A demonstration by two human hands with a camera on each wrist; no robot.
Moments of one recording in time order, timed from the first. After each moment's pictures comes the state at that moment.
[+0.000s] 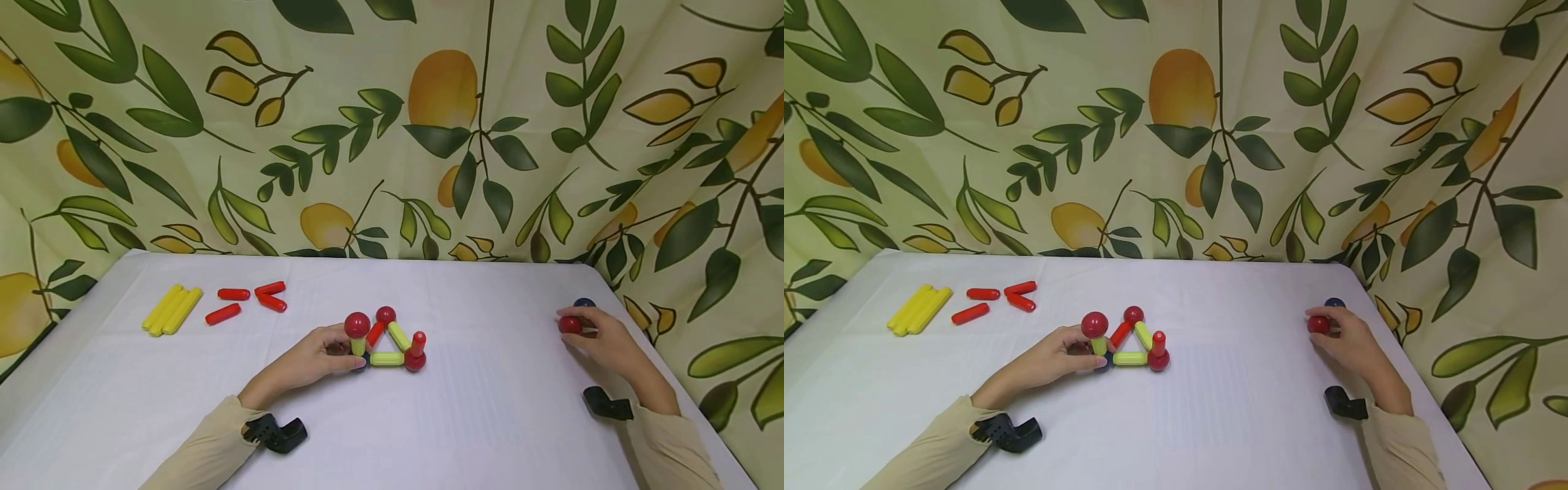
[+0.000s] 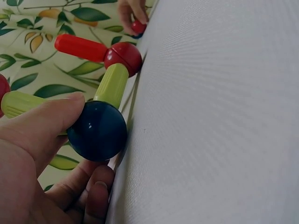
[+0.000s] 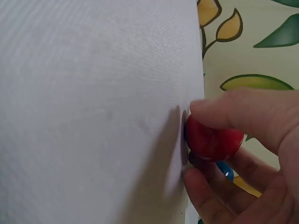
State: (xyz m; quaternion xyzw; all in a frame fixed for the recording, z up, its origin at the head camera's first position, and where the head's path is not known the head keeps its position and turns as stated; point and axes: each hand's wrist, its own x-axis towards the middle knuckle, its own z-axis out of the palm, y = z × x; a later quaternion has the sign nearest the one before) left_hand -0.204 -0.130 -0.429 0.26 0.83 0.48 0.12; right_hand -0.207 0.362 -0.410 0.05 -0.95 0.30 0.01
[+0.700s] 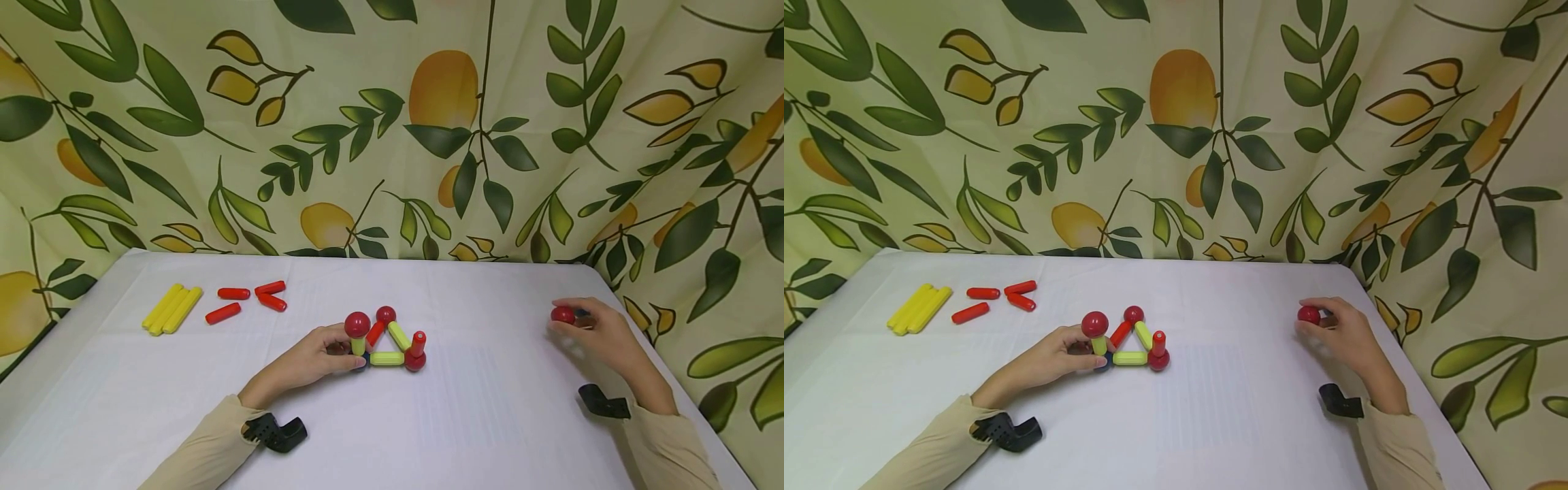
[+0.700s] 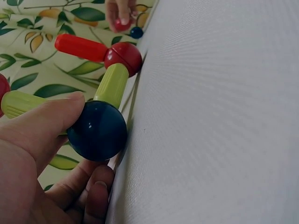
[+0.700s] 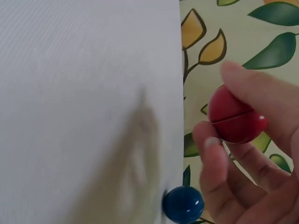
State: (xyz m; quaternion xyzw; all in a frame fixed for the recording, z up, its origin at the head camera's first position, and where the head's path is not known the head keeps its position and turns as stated) left_hand -0.205 -0.131 -0.430 0.27 0.83 0.48 0.12; right_hand -0.208 0.353 -0.394 0.08 -0.95 0.30 0.08
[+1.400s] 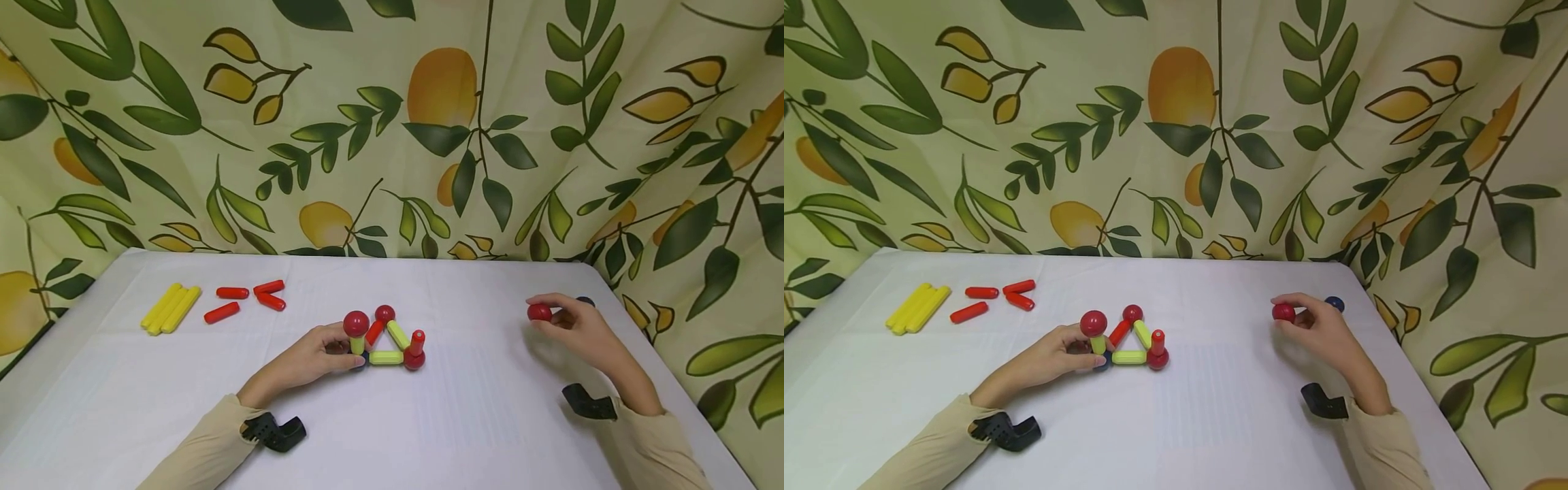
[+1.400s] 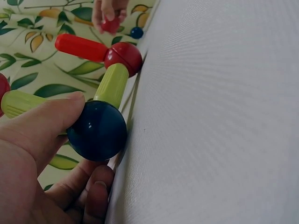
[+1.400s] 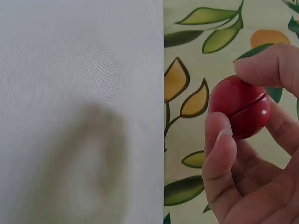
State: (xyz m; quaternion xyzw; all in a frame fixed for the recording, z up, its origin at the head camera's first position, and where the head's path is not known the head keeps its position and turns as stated) left_hand -0.205 -0.131 -0.430 0.28 0.82 0.48 0.12; right_hand -0.205 0.316 -0.381 0.14 -0.92 0.35 0.07
